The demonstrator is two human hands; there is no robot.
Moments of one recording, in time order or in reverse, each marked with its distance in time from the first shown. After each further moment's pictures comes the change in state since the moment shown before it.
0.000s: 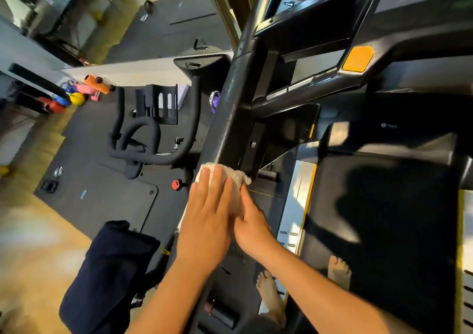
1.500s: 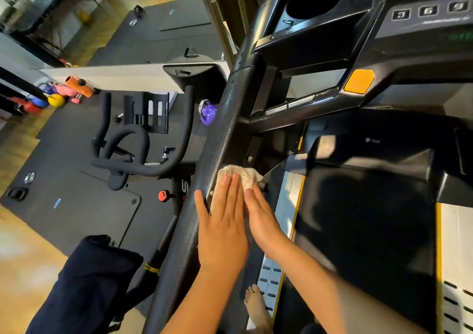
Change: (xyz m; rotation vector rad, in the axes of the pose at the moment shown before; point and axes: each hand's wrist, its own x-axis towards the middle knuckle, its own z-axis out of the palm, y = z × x) left_hand 0.031 0.034 0.007 0.317 -0.112 -0.107; right_hand 0.040 -0.001 -0.031 0.181 0.115 -0.091
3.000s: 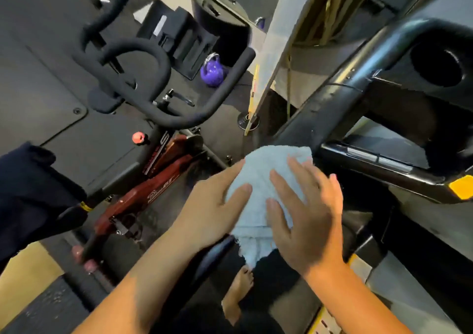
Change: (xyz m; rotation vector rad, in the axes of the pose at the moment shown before) left_hand 0.028 -0.103 0.046 -1.739 0.066 -0.147; right_hand 0.002 -0.095 0.020 -1.544 0.148 -0.730
